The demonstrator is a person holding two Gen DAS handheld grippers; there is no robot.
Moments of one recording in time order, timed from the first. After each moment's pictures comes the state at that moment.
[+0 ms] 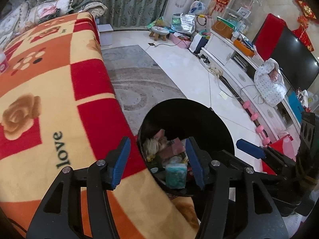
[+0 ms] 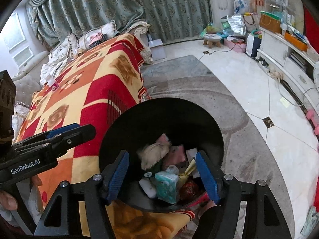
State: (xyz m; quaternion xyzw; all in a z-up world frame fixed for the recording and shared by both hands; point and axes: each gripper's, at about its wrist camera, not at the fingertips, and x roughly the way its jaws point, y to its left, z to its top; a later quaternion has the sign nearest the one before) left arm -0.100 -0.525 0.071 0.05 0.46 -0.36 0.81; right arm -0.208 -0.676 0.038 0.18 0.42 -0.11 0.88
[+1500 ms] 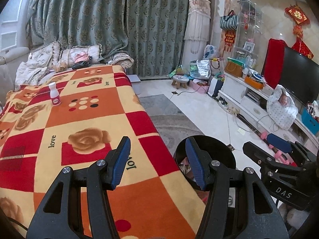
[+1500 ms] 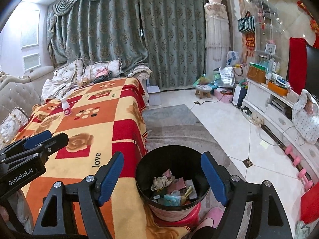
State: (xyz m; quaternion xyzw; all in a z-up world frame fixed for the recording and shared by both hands) left arm -0.177 -0.414 0.162 0.04 0.29 -0.29 0.91; right arm -0.258 -0.582 0.139 0.07 0.29 -0.17 0.94
